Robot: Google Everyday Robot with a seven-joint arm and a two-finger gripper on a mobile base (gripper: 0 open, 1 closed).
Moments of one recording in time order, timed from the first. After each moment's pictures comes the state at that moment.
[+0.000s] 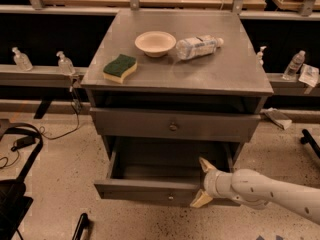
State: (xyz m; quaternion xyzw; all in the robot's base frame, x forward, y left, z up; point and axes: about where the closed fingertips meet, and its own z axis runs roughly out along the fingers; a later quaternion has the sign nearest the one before) arm 0.553 -0.159 0.424 -0.60 0.71 0.02 0.37
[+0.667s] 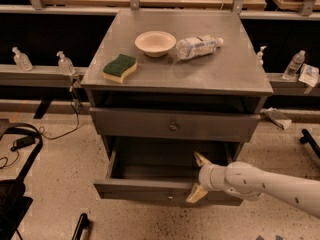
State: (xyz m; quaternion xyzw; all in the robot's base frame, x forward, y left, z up) arm 0.577 -0.147 0.430 -0.60 0.70 0.02 0.38
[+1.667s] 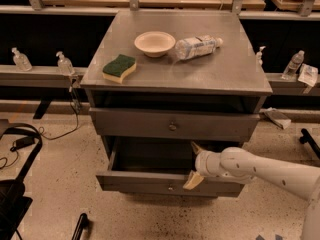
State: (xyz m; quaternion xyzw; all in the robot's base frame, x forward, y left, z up) arm 0.625 -0.138 0.438 -0.61 0.70 0.03 0.38
